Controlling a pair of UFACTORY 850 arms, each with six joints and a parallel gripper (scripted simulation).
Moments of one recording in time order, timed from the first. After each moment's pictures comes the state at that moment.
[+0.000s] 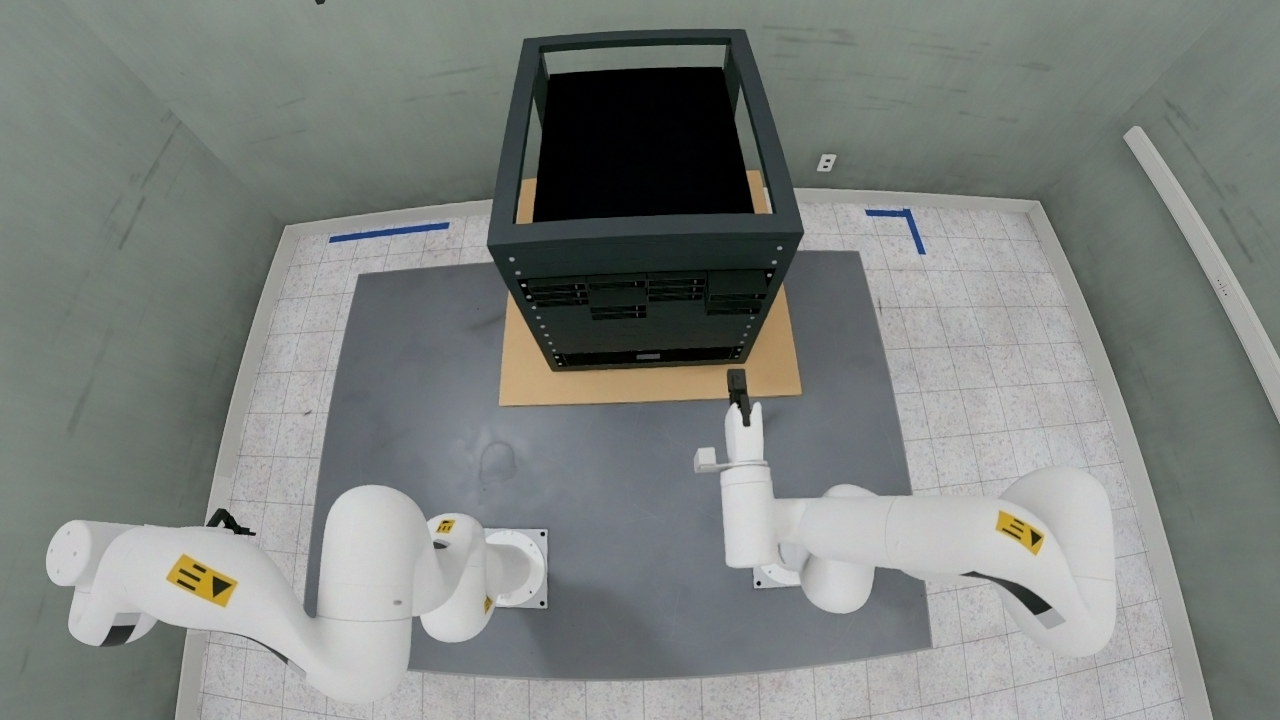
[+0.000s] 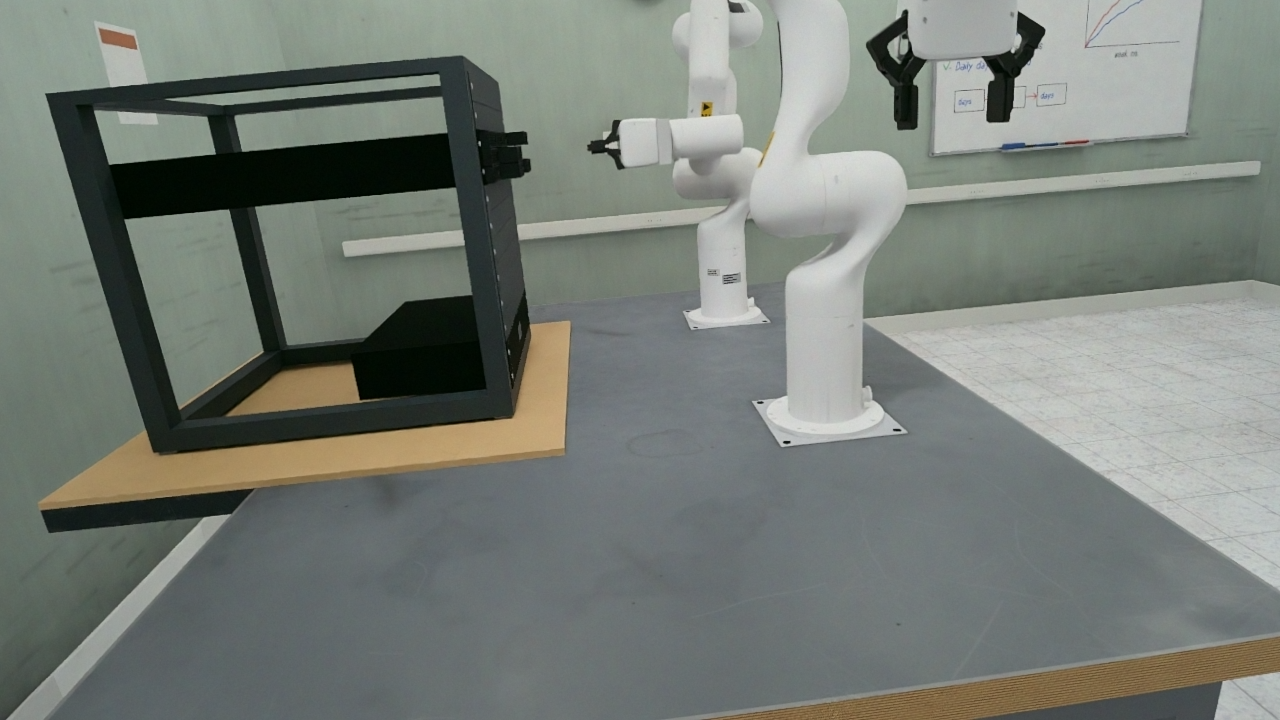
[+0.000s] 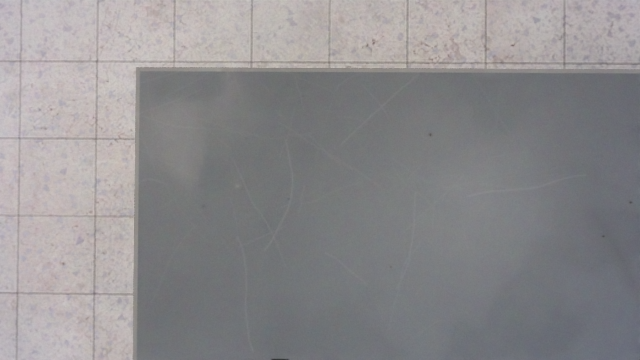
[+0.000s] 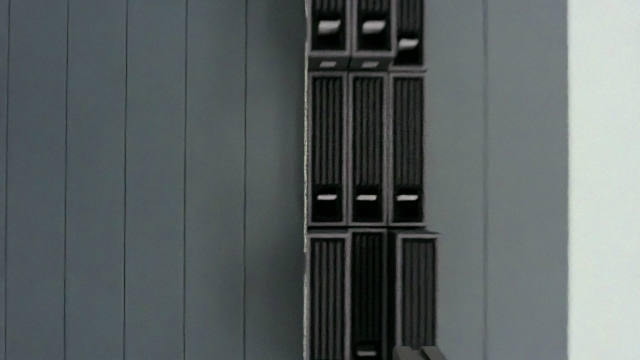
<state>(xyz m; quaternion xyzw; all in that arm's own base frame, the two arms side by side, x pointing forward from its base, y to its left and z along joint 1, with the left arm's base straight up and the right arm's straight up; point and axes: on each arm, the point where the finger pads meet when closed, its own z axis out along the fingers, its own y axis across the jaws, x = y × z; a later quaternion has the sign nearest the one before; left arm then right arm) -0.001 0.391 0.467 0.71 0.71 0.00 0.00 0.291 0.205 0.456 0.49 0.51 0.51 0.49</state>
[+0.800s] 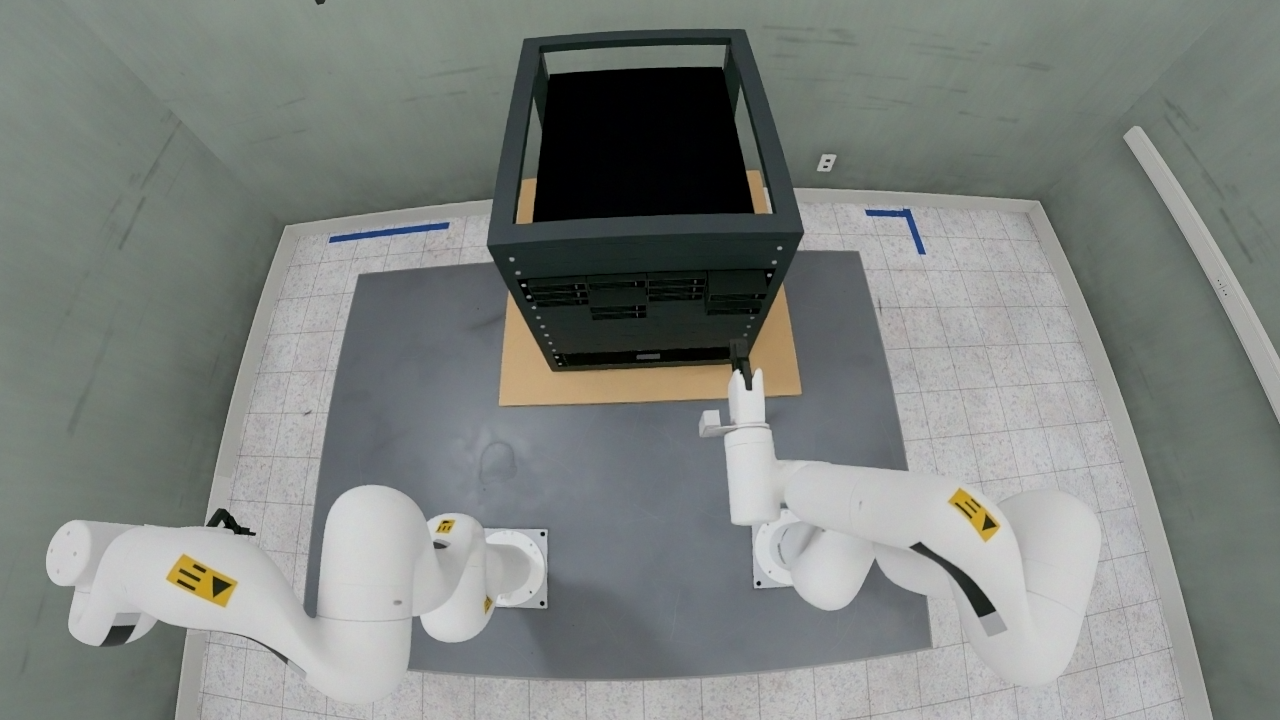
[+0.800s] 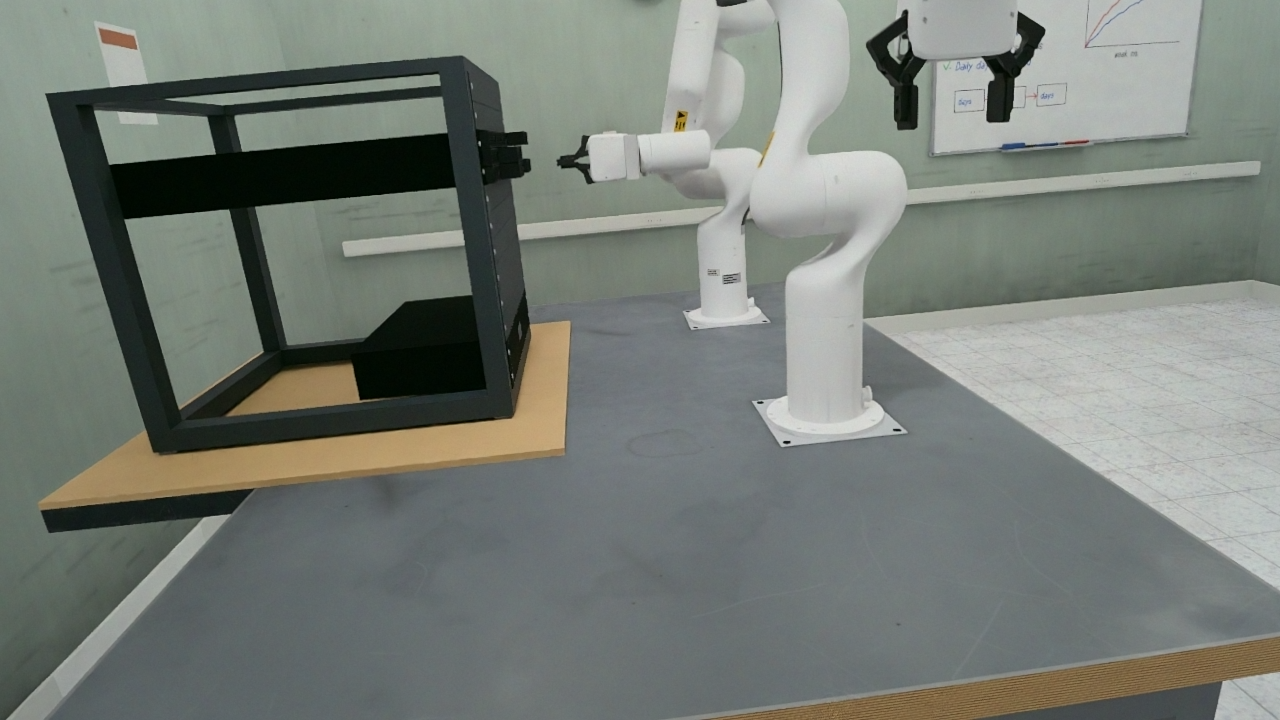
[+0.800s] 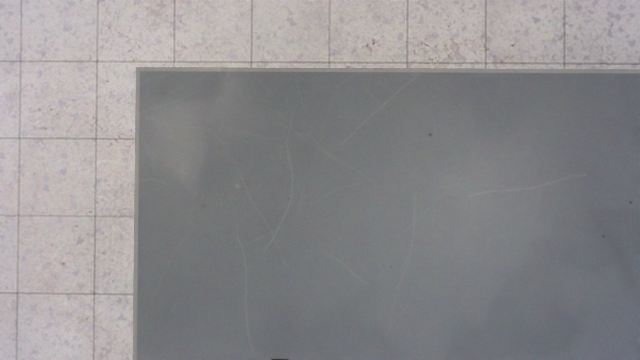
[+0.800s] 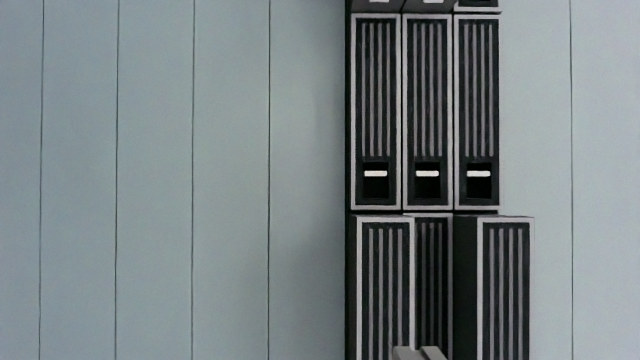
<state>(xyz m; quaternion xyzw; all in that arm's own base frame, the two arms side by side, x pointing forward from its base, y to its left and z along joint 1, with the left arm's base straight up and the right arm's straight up) -0.001 0.391 0.467 0.71 0.71 0.00 0.00 0.360 0.192 0.431 0.49 0.51 0.51 0.49</state>
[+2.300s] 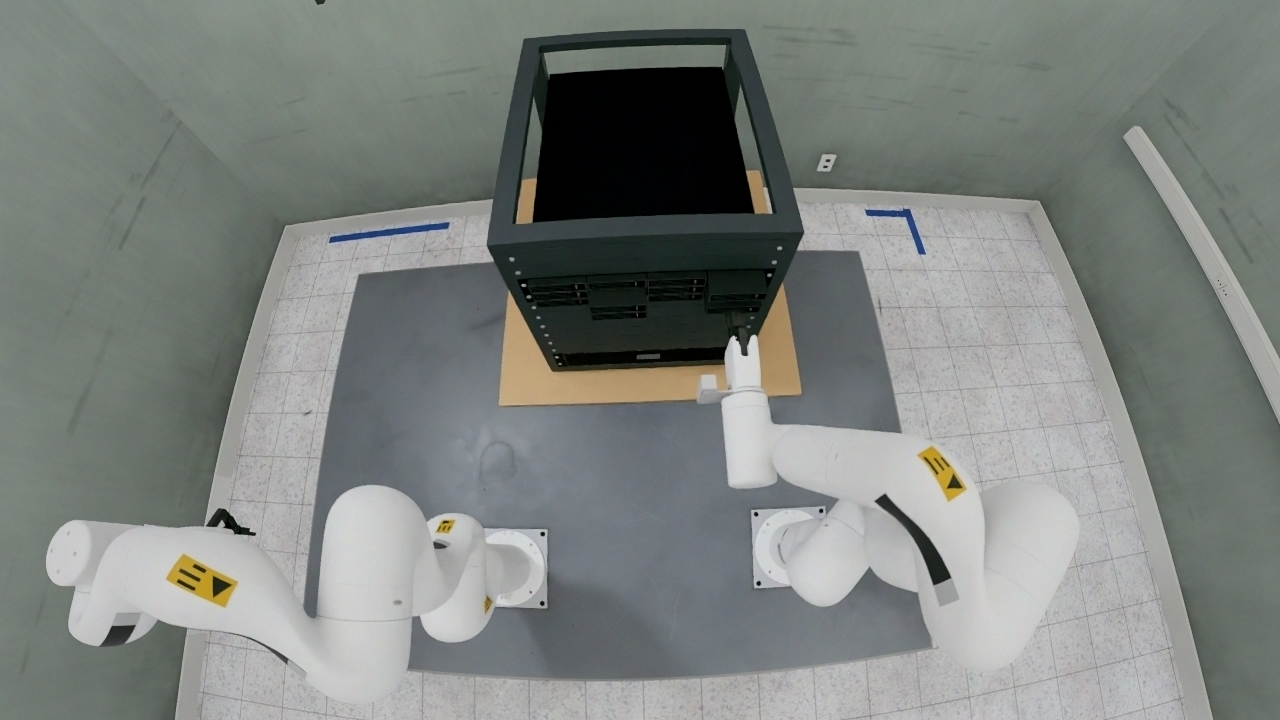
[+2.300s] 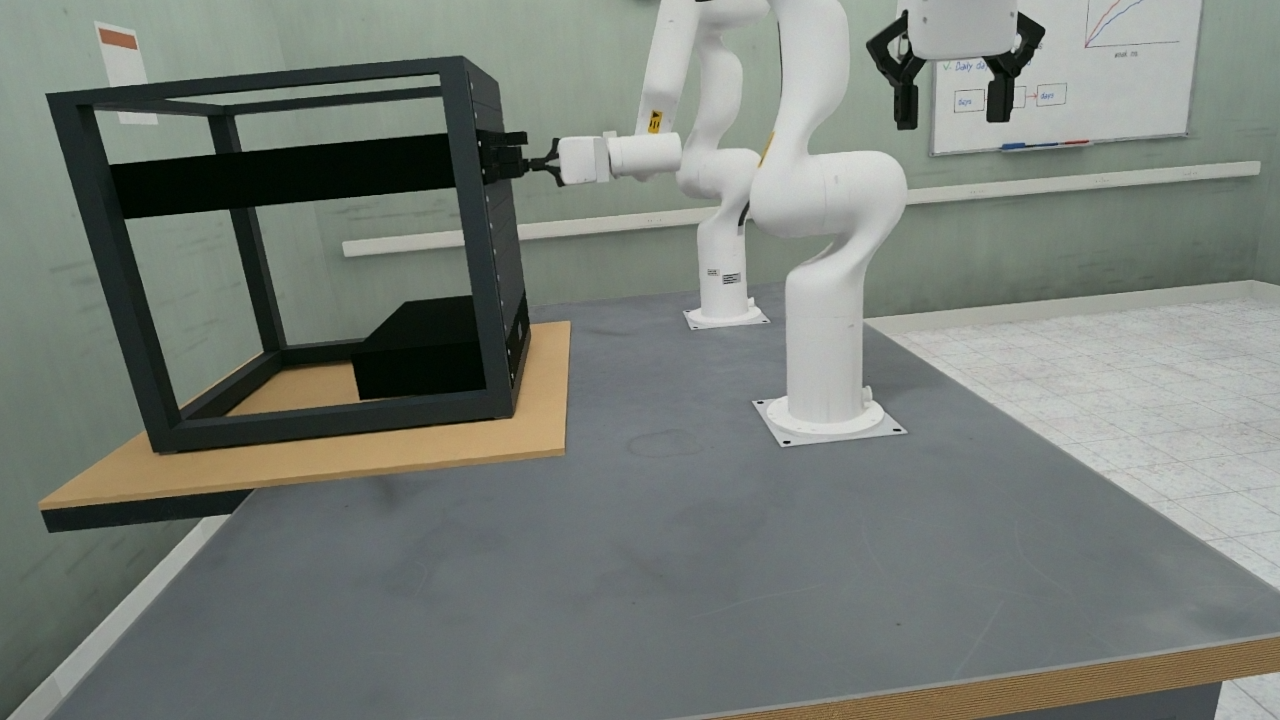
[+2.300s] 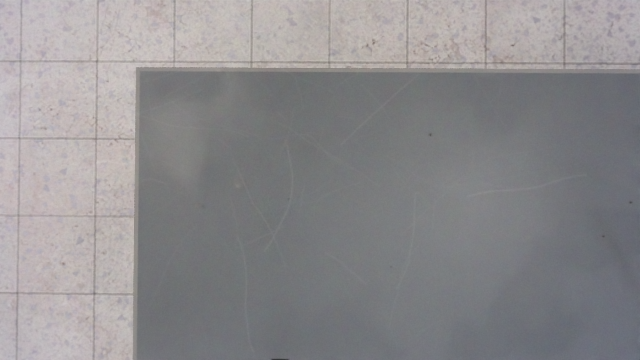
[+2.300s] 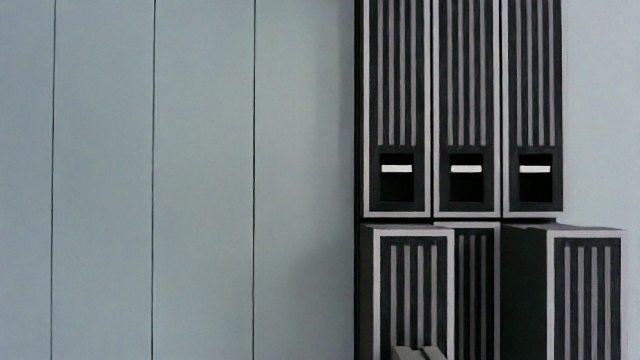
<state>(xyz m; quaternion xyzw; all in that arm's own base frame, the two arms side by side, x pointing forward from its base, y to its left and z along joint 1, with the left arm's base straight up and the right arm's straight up) -0.001 0.391 0.467 0.71 0.71 0.00 0.00 0.424 0.195 0.430 0.49 0.51 0.51 0.49</state>
